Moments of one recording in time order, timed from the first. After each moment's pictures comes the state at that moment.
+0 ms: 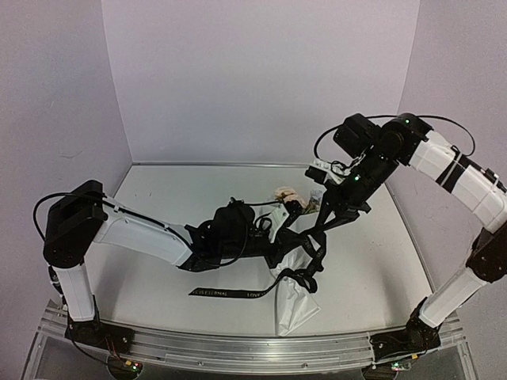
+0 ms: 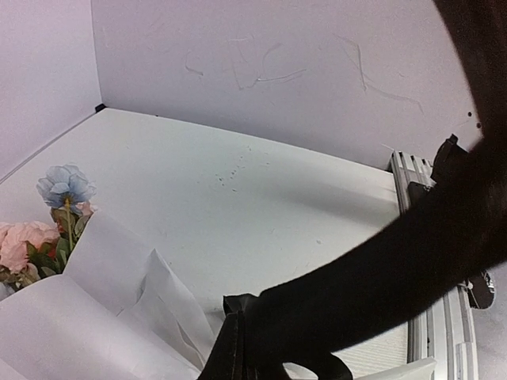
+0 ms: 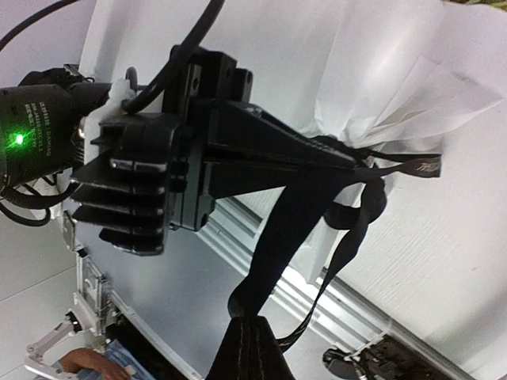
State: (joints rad) left arm -1.15 1.88 1.10 0.57 0.15 -0.04; right arm 0.74 1.55 1.72 -1.40 -0.47 0.34
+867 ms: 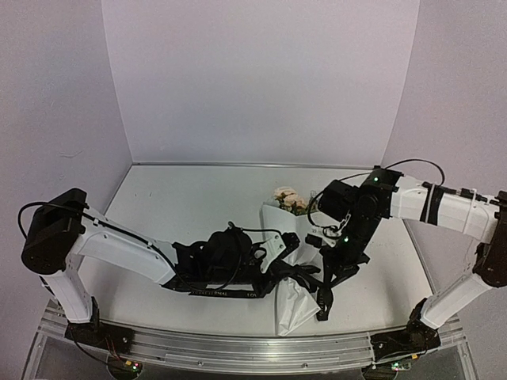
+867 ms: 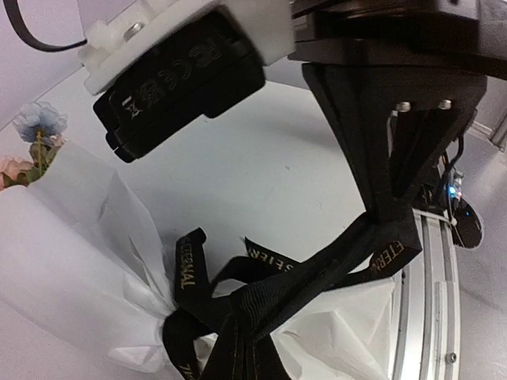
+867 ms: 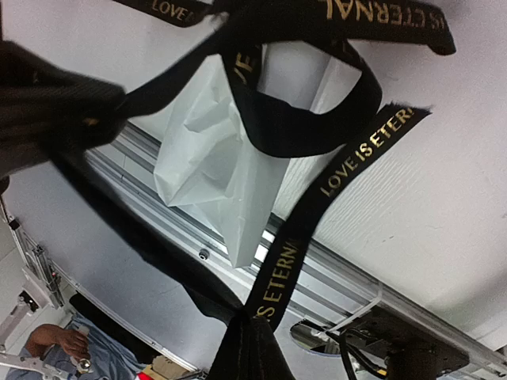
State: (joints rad) left arm -1.27 1.76 0.95 0.44 0.03 -0.04; right arm 0.86 1.49 1.24 -1.28 -0.39 0.38
